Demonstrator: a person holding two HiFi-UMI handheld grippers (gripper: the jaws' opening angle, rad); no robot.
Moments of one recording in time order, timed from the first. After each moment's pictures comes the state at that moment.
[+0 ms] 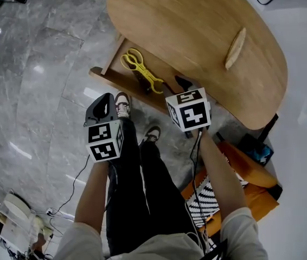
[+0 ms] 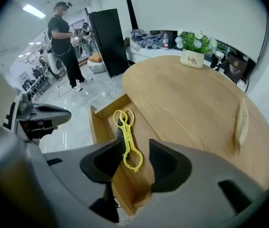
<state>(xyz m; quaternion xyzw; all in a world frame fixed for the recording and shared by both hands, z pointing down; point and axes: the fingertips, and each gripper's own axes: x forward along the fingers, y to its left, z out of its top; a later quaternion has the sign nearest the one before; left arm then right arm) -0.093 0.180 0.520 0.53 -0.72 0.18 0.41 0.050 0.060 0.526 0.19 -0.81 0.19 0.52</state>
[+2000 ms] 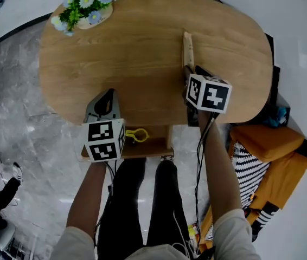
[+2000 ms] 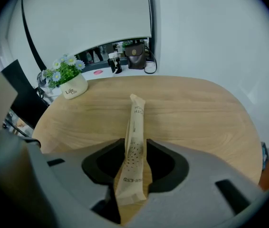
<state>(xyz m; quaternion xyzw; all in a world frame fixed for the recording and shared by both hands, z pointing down) -0.007 -0.129 0.512 0.74 -0.53 0.27 0.32 0.237 -0.193 0.528 0.56 -0.64 0.37 0.37</state>
